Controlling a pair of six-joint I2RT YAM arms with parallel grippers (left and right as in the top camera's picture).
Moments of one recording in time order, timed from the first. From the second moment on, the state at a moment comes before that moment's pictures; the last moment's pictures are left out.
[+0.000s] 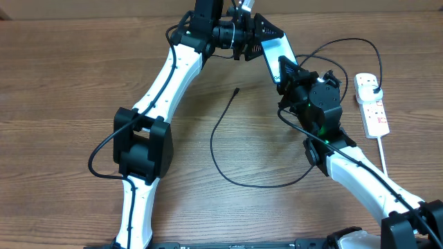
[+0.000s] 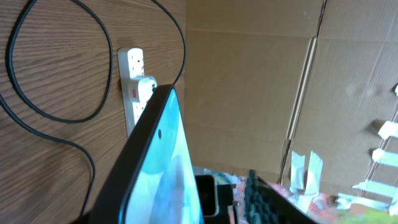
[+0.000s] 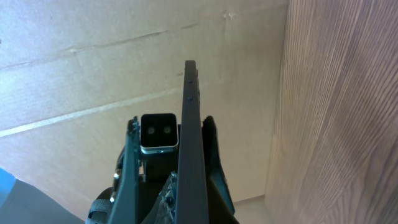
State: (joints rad) left arm -0.37 2.30 2.11 -0.35 1.07 -1.11; right arm 0.32 1.44 0.72 0.58 0.00 1.80
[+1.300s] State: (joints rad) left arm -0.37 2.30 2.11 -0.36 1.04 -1.18; right arm 0.33 1.44 0.74 0.58 0.00 1.89
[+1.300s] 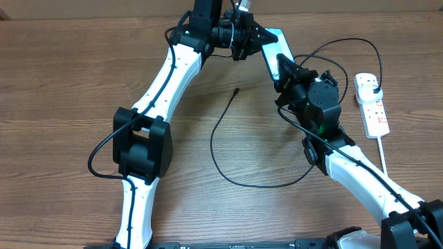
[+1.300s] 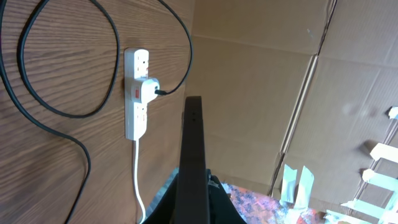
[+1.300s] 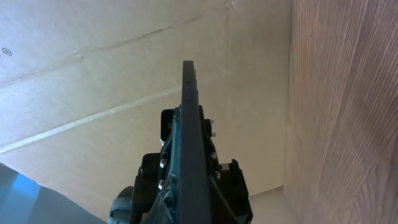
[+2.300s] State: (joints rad) left arm -0.18 2.30 2.11 -0.79 0.97 -0.72; right arm 0.35 1.45 0.75 0.31 -0.05 1.56
